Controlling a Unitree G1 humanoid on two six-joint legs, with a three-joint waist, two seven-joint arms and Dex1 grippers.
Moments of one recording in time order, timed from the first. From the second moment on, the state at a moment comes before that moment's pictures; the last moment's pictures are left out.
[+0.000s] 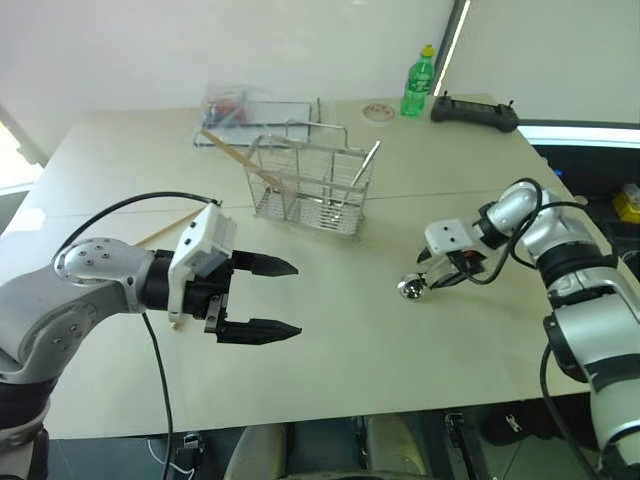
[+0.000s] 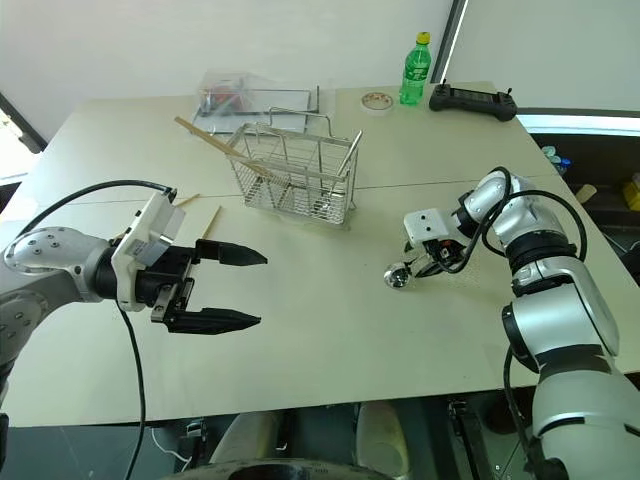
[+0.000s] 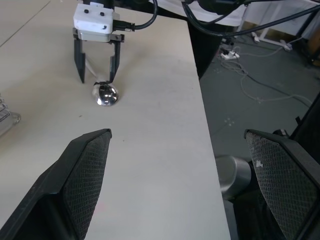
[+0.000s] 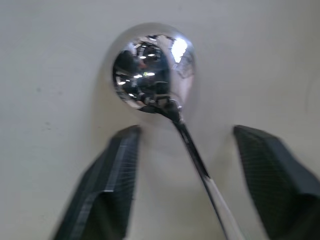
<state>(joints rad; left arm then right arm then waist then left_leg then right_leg) -0.36 0.94 0.07 -0.57 -0.96 0.84 -1.04 -1.03 -0.70 0.39 1.07 -0.26 -0.45 1.58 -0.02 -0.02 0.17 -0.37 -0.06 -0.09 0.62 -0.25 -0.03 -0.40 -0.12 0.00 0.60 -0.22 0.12</state>
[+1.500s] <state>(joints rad) -0.60 0.90 0.07 -0.30 -0.82 0.75 -1.07 -0.98 -0.67 -0.11 -0.02 0.59 0.75 1.11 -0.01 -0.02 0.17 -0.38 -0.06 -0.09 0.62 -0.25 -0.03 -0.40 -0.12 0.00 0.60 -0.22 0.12</state>
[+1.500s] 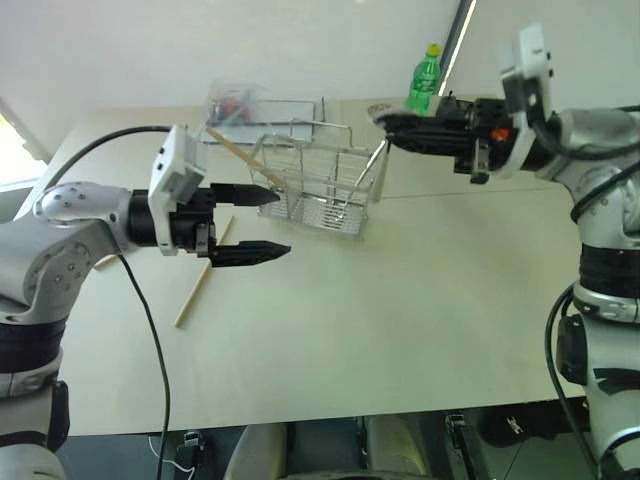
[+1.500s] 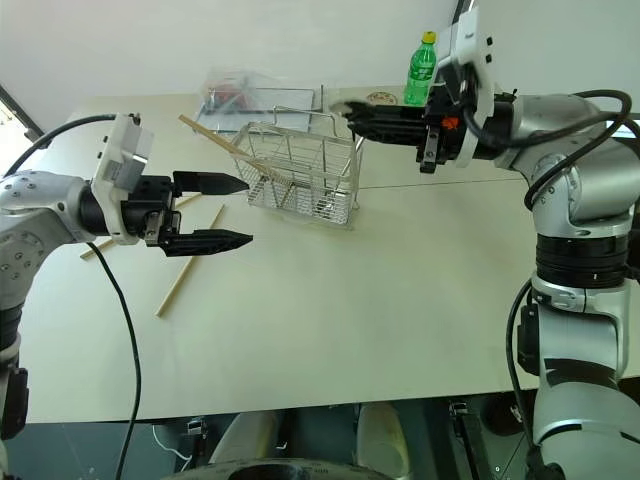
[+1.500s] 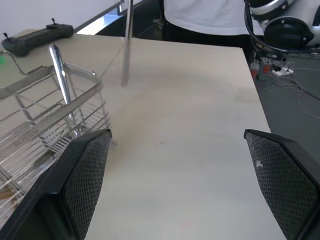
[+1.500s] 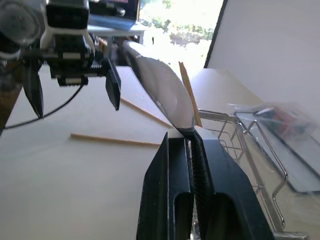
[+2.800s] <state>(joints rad) -0.64 0.89 0.10 -0.24 -0.75 0.71 -1.08 -0.97 -0.34 -0.08 0.26 0.42 0.54 0.71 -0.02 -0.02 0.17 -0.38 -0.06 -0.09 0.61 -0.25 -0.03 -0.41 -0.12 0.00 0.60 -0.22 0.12</state>
